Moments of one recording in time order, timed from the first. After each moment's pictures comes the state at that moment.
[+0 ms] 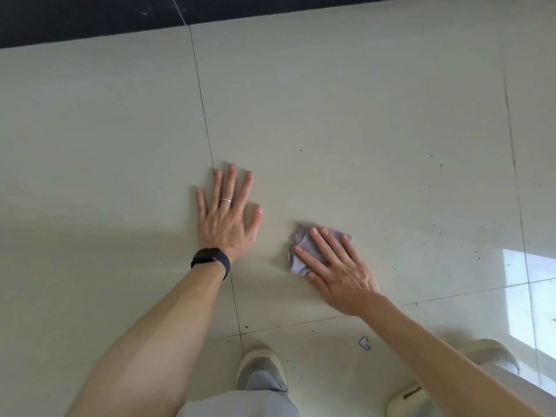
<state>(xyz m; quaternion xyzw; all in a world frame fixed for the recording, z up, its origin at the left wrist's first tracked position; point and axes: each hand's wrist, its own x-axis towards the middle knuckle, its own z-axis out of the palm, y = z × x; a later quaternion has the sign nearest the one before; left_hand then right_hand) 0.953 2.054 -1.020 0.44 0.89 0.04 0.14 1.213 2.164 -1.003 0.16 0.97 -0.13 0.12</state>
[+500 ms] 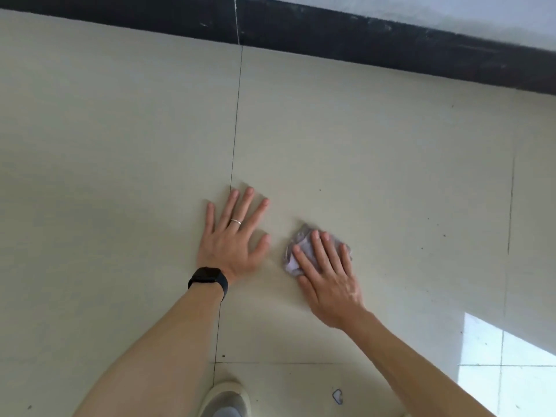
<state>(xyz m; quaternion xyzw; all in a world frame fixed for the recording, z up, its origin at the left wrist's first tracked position) 0.952 2.058 -1.017 0.42 0.89 0.07 0.15 1.159 2.204 -1.004 0.14 0.97 -0.12 0.13</state>
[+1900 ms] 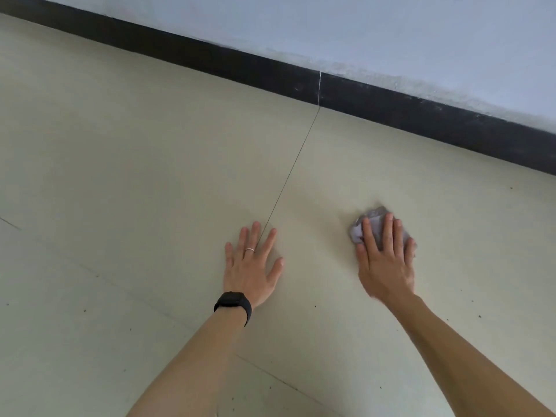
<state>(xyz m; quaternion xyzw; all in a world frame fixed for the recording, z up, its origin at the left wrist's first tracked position) 1.022 2.053 -0.976 0.14 0.96 0.03 0.24 1.098 2.321 -1.008 0.21 0.96 -0.13 0.11</state>
